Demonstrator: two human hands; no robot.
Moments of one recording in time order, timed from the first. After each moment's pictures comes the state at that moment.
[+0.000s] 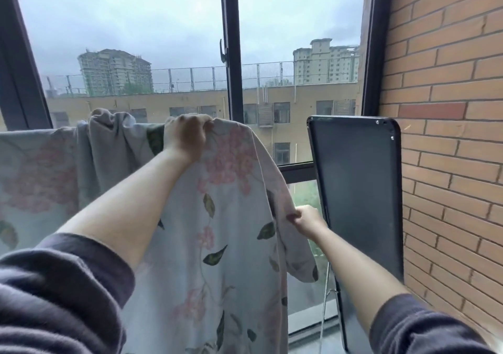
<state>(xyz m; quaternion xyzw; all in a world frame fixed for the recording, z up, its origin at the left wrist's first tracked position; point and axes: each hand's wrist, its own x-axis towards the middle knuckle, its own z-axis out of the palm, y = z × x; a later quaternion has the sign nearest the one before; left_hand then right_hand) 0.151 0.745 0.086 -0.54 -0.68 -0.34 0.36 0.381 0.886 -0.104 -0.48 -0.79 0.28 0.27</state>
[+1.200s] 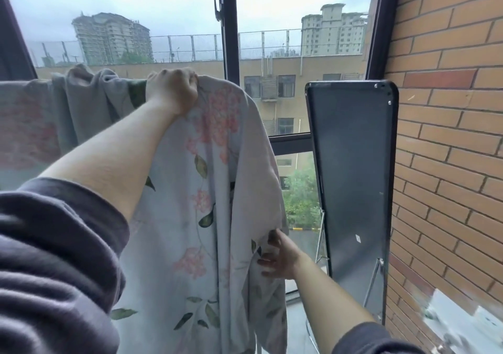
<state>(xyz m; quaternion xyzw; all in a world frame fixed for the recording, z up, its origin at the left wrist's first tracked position) 0.175 0.733 0.091 -0.51 -0.74 -0.29 0.32 0.381 0.827 -0.235 -0.41 -0.34 0.83 0.17</state>
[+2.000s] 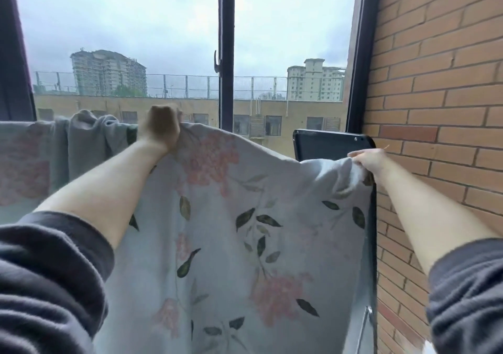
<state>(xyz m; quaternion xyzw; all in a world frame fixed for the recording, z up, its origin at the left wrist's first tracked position) 0.140 0.729 0.107 -0.46 -0.74 -0.35 0.35 0.527 0.935 0.053 -0.50 -0.60 0.37 0.50</state>
